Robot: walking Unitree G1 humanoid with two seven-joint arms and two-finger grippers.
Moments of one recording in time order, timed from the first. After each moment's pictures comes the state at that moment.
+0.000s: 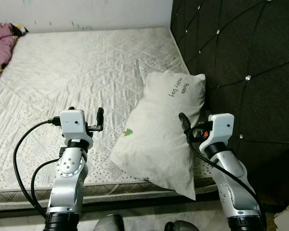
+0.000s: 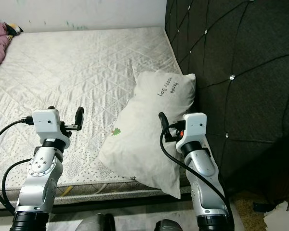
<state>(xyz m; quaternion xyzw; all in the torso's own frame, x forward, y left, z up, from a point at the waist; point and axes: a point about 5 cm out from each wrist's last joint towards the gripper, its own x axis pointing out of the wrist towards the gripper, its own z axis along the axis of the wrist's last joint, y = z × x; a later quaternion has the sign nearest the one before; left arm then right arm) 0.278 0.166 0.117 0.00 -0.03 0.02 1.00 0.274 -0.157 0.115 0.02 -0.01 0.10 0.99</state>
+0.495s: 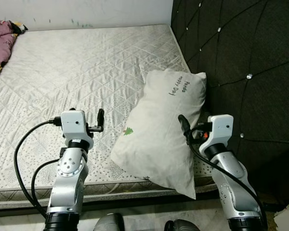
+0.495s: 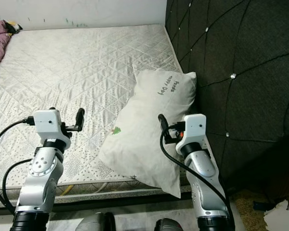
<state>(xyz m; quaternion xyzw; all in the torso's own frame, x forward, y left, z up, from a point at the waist) 0.278 0.166 0.116 0.00 -0.02 0.01 1.00 0.272 -0.157 0.112 0.02 0.00 0.11 0.99</state>
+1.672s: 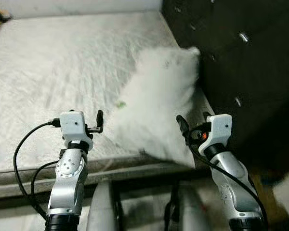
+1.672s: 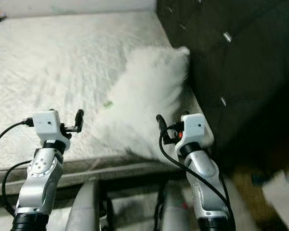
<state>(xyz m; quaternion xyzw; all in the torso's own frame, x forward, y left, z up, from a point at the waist) 0.277 0.167 0.115 -0.01 -0.01 0.02 1.00 0.270 -0.155 0.114 0.02 0.00 0.12 0.99</state>
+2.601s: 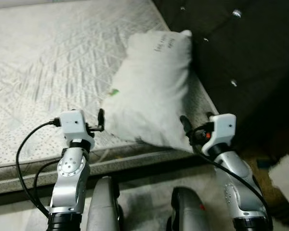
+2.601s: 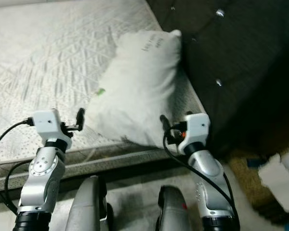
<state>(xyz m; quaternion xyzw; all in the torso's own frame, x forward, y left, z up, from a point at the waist) 0.276 0.165 0.115 -0.03 -0.01 0.02 1.00 0.271 -0.159 0.115 0.02 0.01 0.12 0.99</state>
